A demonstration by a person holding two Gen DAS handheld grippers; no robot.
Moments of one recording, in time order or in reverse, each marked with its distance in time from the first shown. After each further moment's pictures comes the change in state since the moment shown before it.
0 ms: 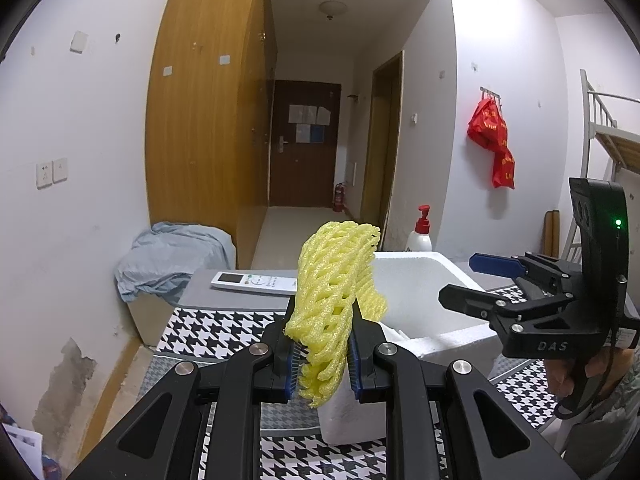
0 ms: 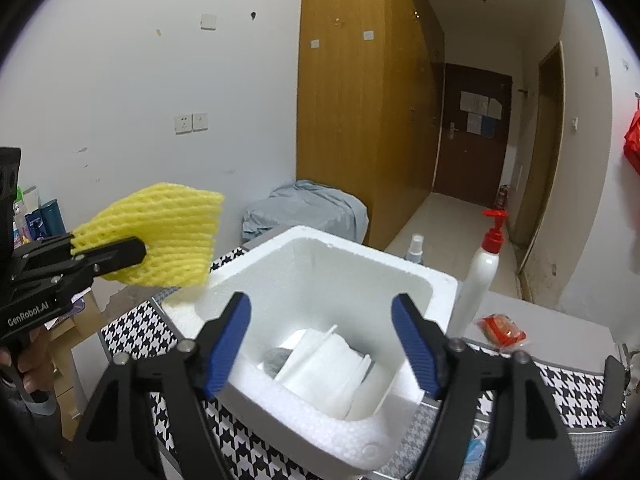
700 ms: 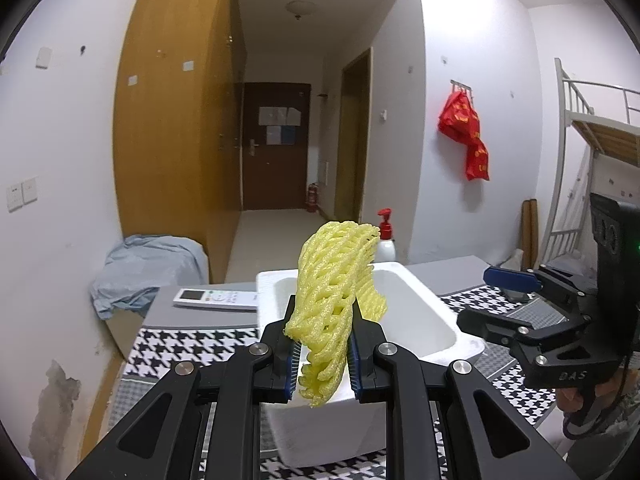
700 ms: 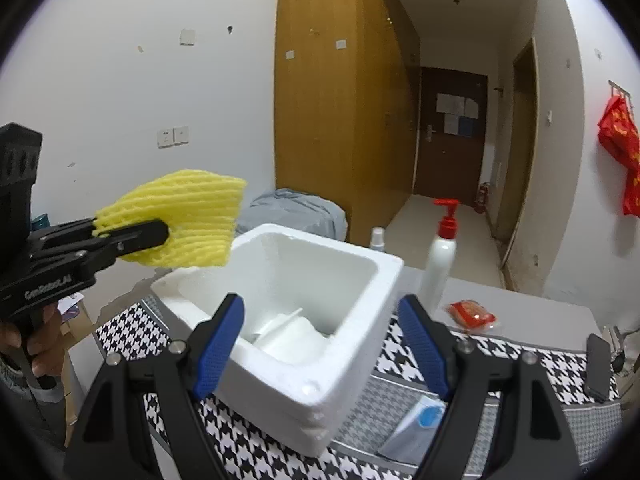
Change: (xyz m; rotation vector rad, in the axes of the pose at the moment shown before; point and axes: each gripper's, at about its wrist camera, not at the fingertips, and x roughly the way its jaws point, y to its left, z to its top) left arm 0.023 -0.034 0.012 0.062 0.005 -0.098; right arm -0.040 -0.023 -0.018 0.049 -0.033 -0.069
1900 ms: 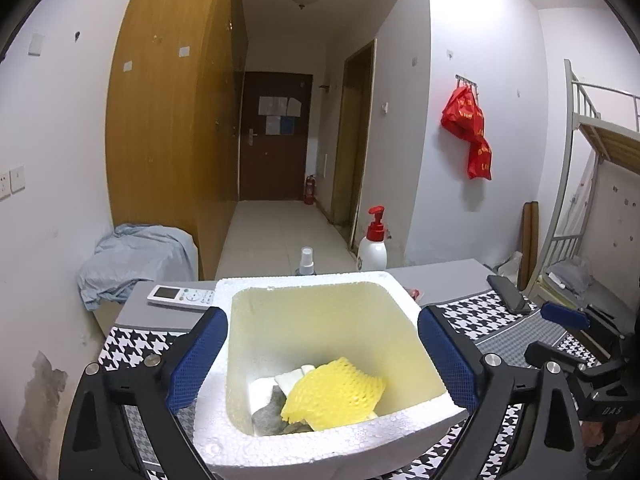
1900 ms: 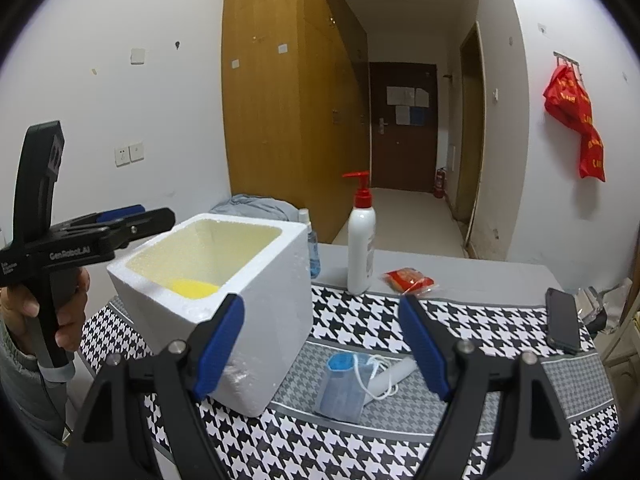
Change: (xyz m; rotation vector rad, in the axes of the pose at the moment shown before) left arm 0.039 -0.018 0.013 -0.041 0.023 -0.008; right arm -0.038 -0.053 -0.036 0.112 -0.013 -0.127
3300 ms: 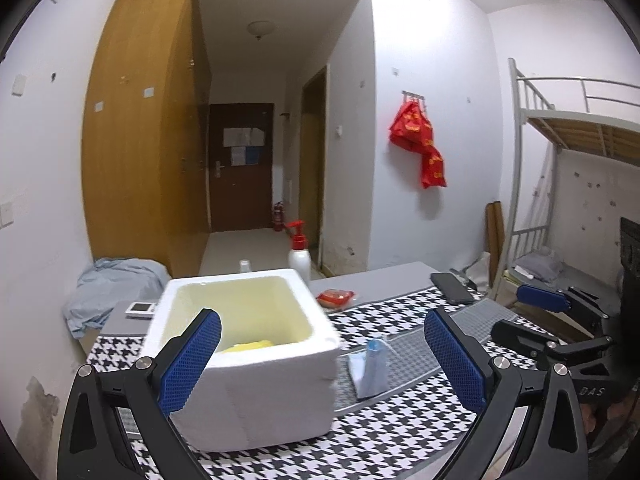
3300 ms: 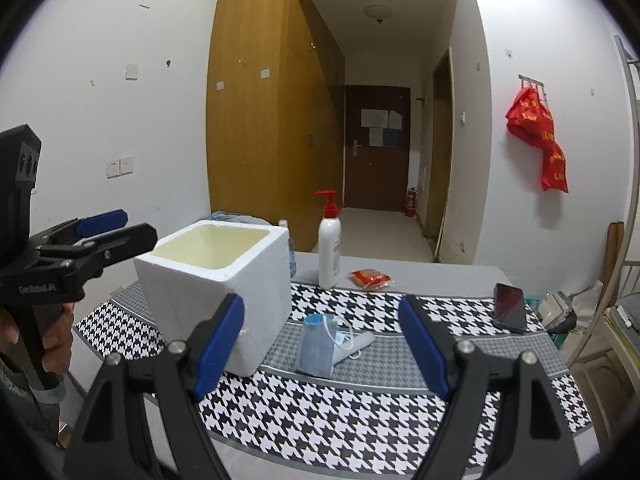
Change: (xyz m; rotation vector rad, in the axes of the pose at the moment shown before) left arm -0.071 -0.072 -0.028 0.106 -0.095 -0.103; right arm -0.090 0.003 -0.028 0.004 -0.080 -0.112
